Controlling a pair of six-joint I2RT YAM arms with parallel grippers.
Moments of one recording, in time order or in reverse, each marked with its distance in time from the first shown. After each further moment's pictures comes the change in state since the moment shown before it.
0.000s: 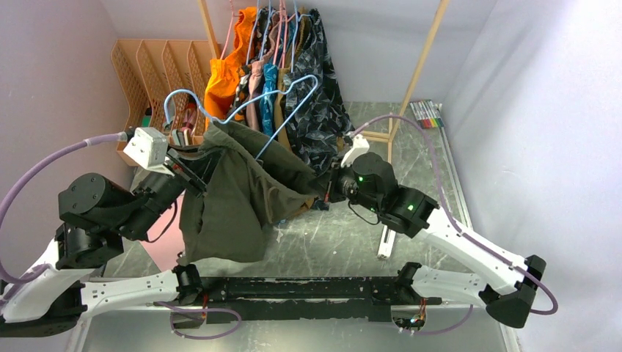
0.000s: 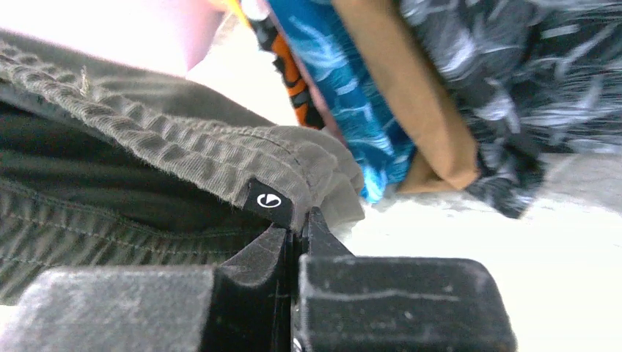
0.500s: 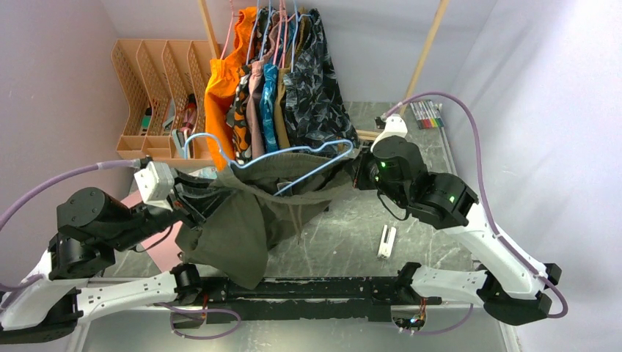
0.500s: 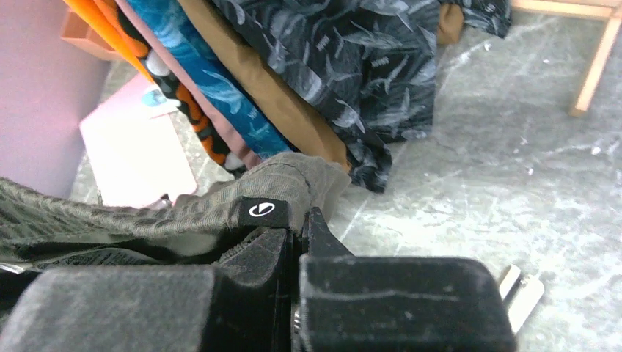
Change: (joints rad) left arm 0.000 -0.116 -0.084 -0.107 0.381 -0.017; right arm 0.000 0.021 0.413 -0.518 0.350 -0.061
